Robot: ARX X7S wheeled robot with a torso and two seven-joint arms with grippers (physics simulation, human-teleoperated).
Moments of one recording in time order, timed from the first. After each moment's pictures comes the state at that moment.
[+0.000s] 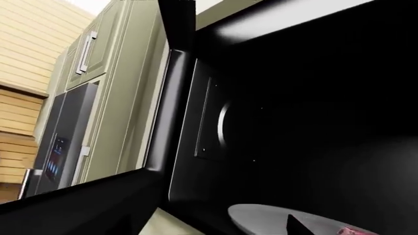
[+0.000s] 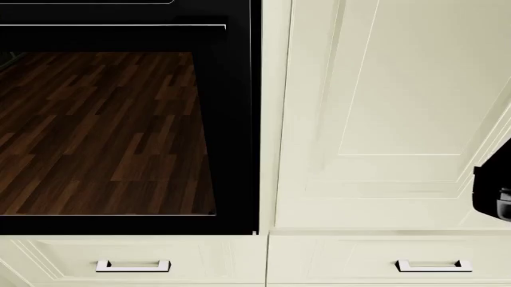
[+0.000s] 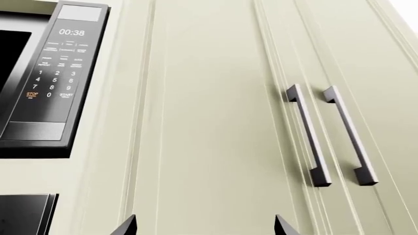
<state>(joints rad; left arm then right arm) -2.16 -0.37 0.43 -0.43 -0.36 -1.11 -0.74 1.35 1.47 -1.57 -1.02 0.49 -0.34 1.49</state>
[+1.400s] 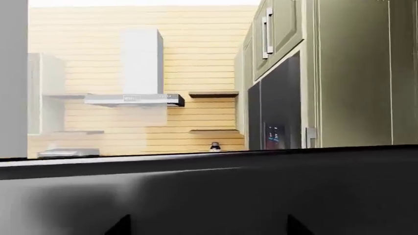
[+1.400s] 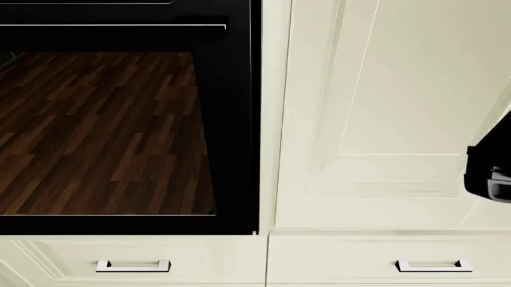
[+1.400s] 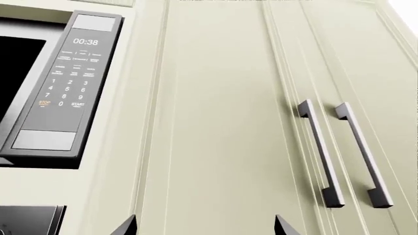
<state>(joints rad) -2.35 -0.68 0.28 -0.95 0.77 -0.80 -0.18 1.98 1.40 -2.09 -1.05 0.58 -0.26 1.54</state>
